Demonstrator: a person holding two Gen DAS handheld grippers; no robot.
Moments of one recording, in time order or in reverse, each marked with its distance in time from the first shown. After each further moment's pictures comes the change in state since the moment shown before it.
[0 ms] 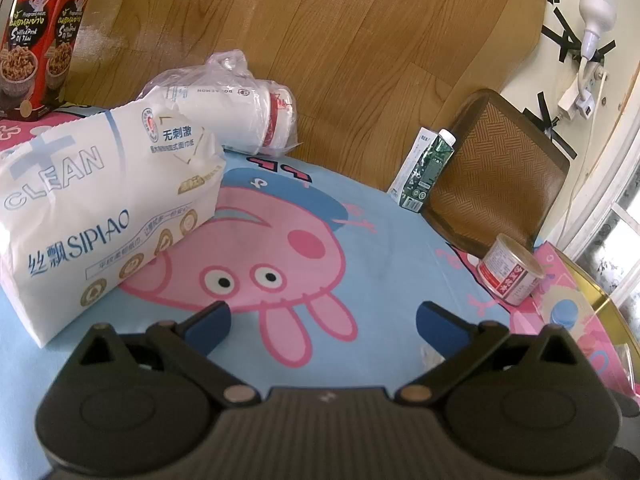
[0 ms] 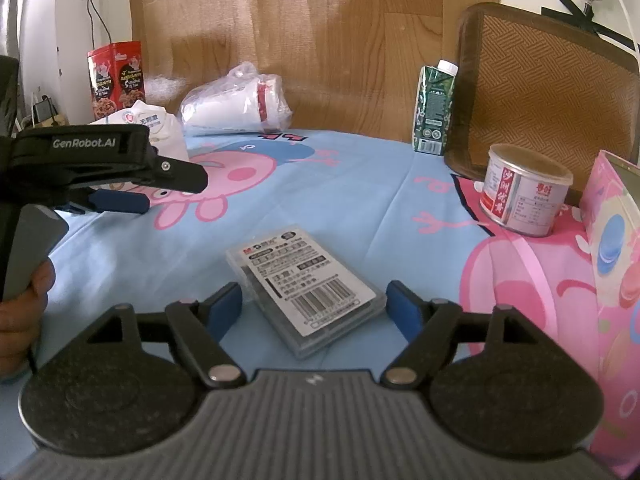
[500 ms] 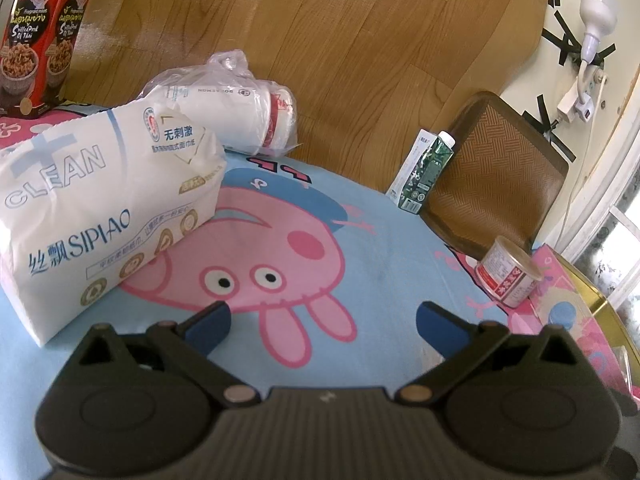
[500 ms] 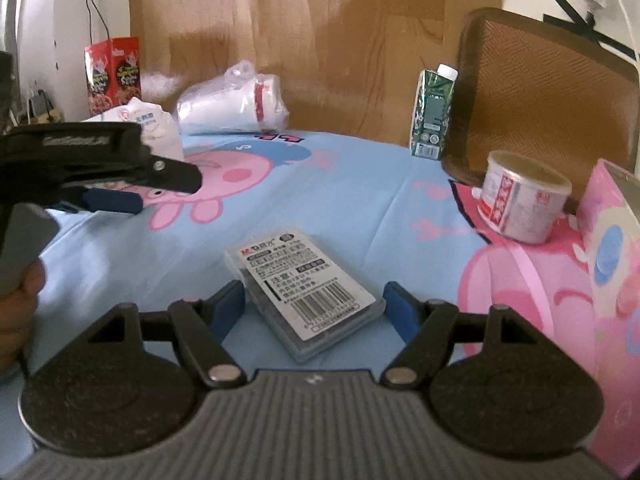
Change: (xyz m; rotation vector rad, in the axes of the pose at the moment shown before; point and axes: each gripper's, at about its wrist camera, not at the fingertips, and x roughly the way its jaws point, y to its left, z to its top) left arm 0.000 0.002 0.000 -0.007 -0.003 -0.006; right arm 0.003 0.000 0.003 -0.017 0.002 -0.011
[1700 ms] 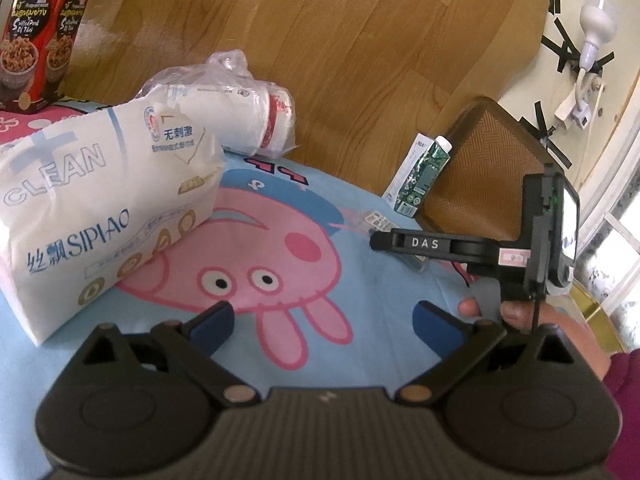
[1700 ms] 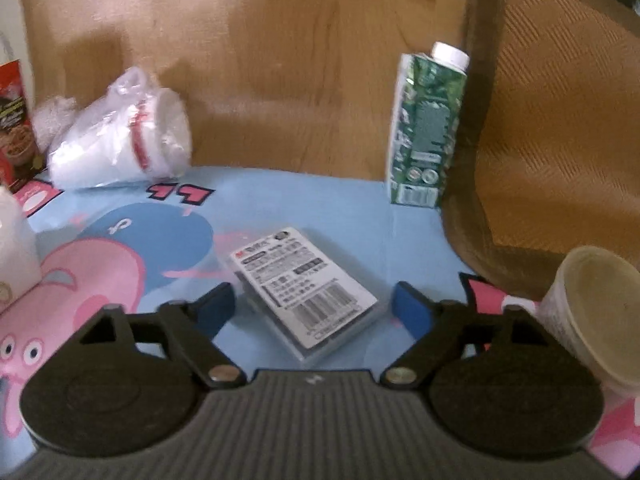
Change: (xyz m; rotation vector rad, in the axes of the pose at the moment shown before) left arm -0.002 0.000 0.001 -0.017 -0.004 -0.019; right arm 0.138 -0.047 0.094 0.069 0.077 -0.077
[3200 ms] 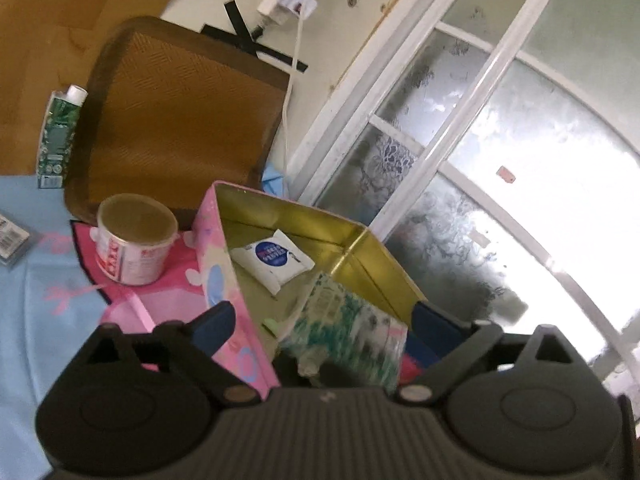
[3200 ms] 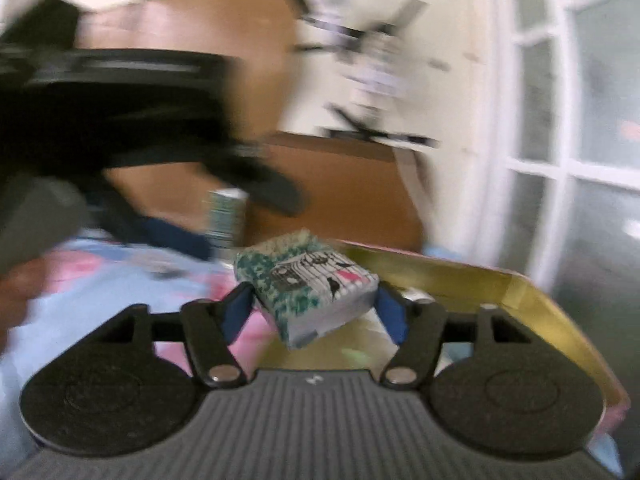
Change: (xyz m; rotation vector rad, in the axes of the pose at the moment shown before) left arm 0.024 -0.271 -0.015 0.246 0.222 -0.553; right arm -0.272 -0.103 -0.147 0.036 -0.418 -0.356
